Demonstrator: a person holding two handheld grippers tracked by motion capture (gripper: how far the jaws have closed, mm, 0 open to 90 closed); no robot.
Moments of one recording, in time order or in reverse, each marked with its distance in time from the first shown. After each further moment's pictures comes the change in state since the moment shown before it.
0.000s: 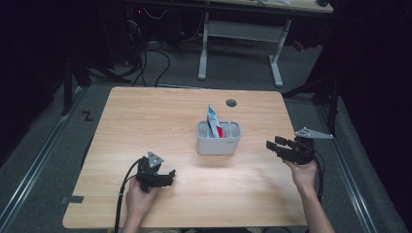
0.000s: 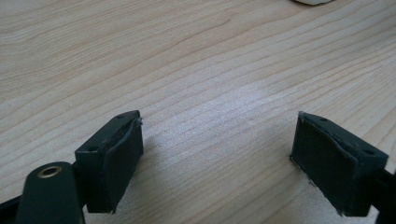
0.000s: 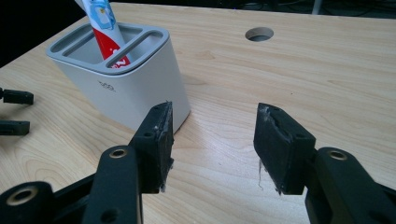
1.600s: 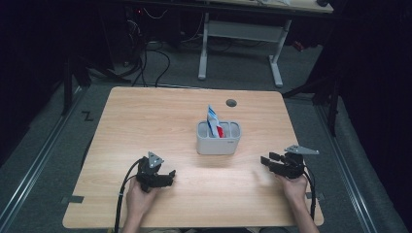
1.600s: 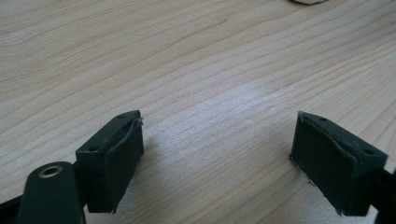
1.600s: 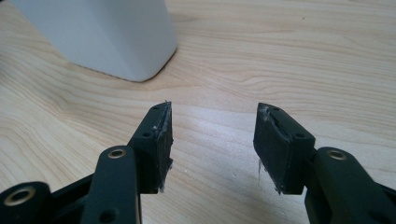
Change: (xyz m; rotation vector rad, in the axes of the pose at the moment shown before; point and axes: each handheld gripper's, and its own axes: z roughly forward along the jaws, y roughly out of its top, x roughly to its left) left arm 0.000 0.000 -0.001 0.003 -0.009 0.011; right arm -0.001 -0.061 0.030 0.082 -0.038 0.033
